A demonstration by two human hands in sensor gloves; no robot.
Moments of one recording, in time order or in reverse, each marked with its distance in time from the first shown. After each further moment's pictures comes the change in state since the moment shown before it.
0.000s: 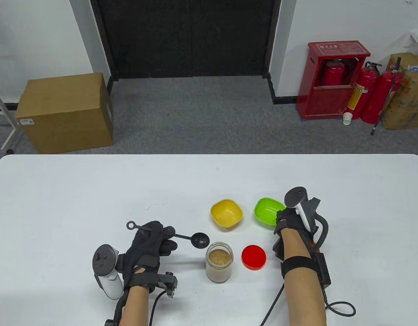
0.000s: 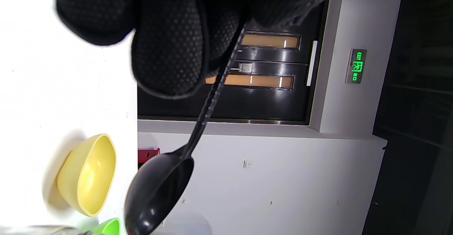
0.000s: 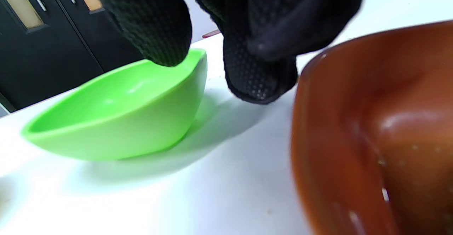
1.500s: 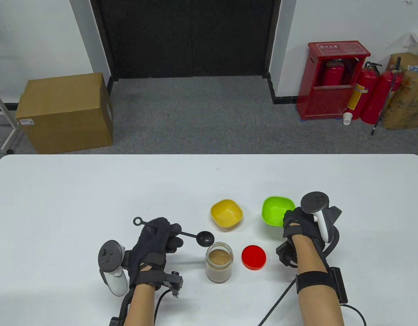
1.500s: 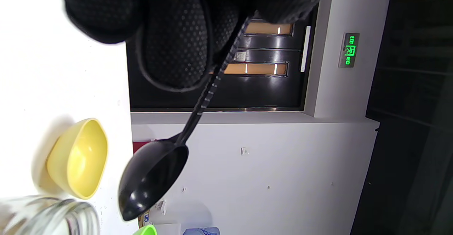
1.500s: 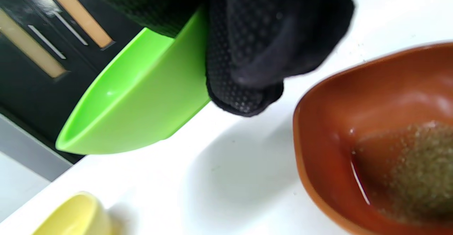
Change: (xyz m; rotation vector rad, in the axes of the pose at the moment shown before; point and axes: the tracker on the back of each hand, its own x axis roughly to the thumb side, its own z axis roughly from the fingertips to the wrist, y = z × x) left_hand 0.018 -0.017 -0.002 -0.046 -0.040 -0.036; right_hand -0.025 -0.045 0.047 0.015 -0.063 -0.270
